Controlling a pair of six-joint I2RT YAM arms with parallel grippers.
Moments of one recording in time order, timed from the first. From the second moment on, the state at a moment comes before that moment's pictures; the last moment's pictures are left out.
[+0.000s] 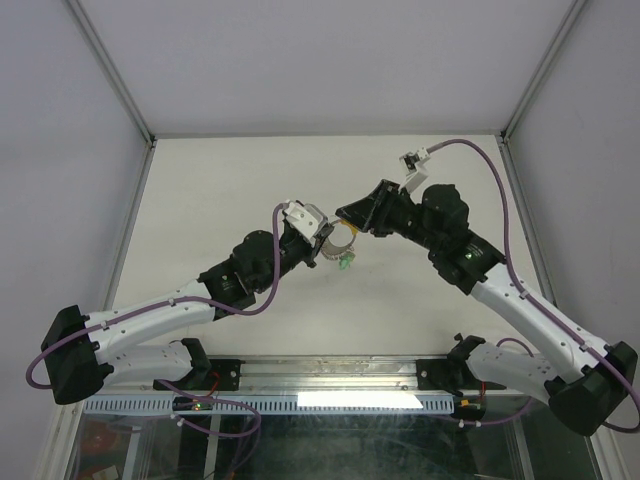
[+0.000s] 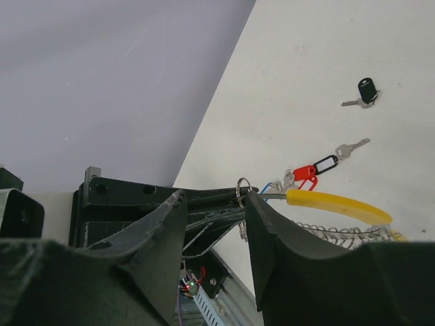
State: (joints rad) left arm -1.01 1.10 0.75 0.30 -0.23 0.07; right arm 0.67 1.01 0.95 -0.11 -0.22 0.80
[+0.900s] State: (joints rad) left arm -1.01 1.10 0.75 0.31 -0.24 0.07; right arm 0.67 1.08 0.95 -0.13 -0.26 0.84
